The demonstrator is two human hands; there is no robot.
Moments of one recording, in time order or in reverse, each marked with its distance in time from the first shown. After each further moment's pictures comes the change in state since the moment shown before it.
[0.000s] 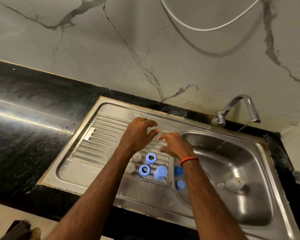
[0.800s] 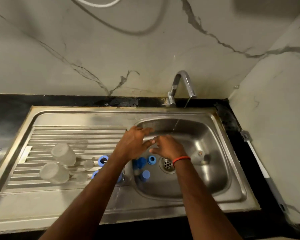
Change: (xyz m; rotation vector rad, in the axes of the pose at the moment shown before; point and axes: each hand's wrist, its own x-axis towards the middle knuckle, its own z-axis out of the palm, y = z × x) left_hand 0.023 0.106 0.119 0.033 -0.389 0.227; right_hand -0.052 0.155 0.003 0.189 -0.062 0.228
